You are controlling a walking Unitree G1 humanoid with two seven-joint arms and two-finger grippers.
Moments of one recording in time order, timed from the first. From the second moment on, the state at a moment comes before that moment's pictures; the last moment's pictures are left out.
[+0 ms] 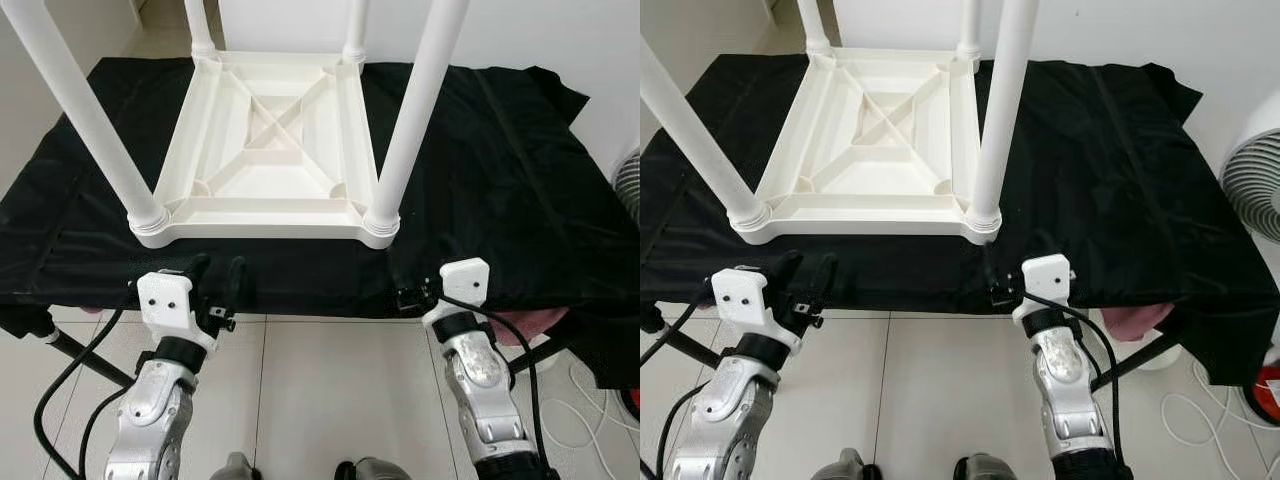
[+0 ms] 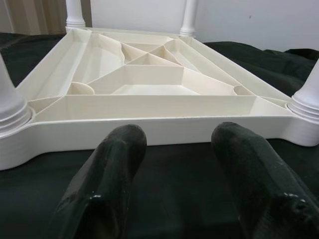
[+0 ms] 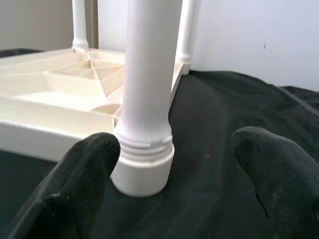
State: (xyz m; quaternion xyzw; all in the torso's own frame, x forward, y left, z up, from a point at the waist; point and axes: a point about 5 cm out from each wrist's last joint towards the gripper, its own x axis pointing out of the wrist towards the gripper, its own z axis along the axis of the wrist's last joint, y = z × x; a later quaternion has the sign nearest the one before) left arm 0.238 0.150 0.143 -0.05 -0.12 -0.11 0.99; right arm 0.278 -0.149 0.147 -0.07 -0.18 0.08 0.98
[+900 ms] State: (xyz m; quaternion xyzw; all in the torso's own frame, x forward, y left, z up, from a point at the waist) left arm 0.253 0.136 0.157 0.03 -0.12 -0.25 0.96; right arm 0.334 -0.117 0.155 -0.04 -0.13 0.09 0.99
